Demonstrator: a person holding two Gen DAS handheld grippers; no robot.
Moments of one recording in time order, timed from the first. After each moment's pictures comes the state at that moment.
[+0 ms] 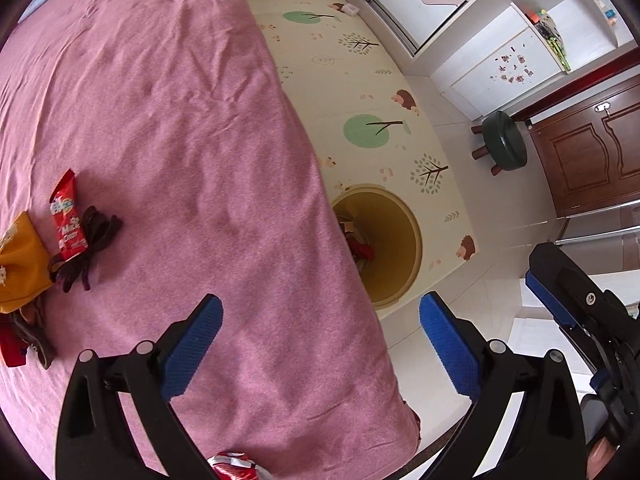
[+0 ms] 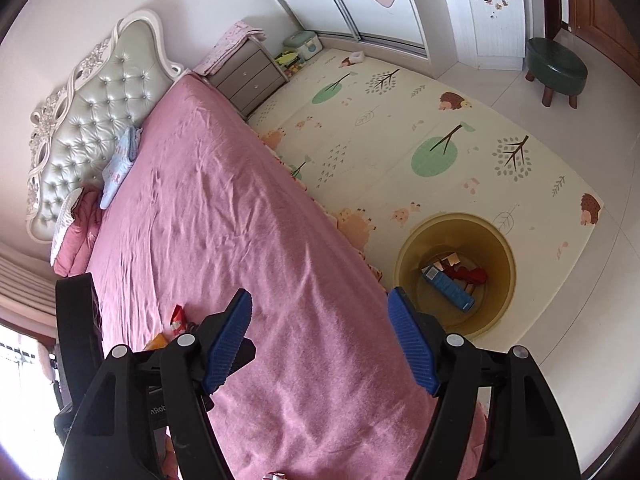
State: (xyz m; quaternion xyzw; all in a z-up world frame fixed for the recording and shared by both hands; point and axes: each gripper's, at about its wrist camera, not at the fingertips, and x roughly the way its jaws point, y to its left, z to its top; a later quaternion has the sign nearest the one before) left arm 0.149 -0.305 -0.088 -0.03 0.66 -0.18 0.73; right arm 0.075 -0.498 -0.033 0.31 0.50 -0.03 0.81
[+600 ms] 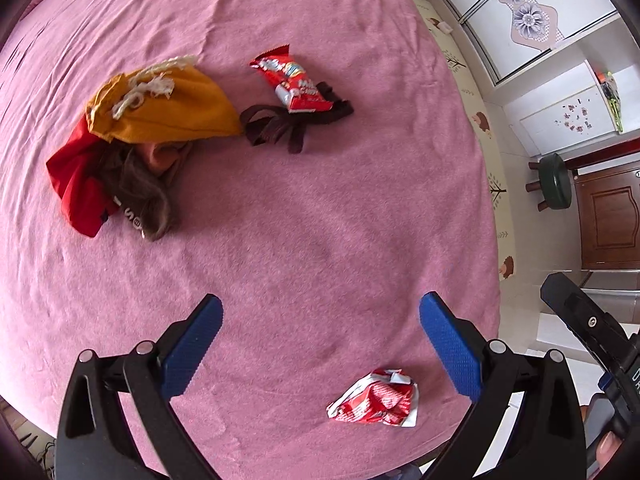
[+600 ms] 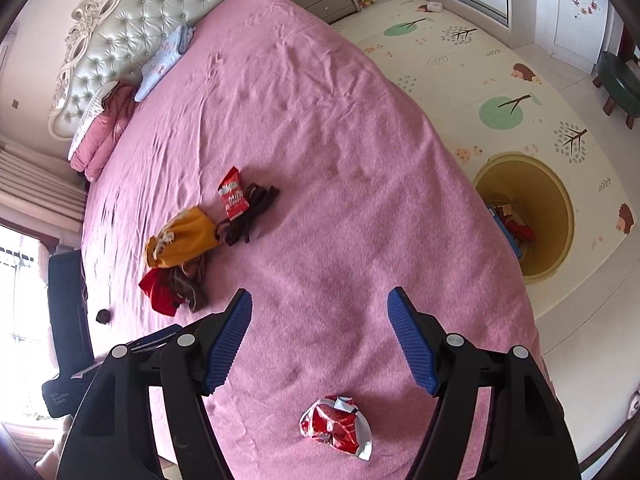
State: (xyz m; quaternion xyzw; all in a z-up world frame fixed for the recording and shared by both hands) left arm 0.068 -0.107 -0.113 -0.09 0.68 -0.07 0.73; right arm 0.027 -0.339 -0.066 0.23 0.59 0.07 0.77
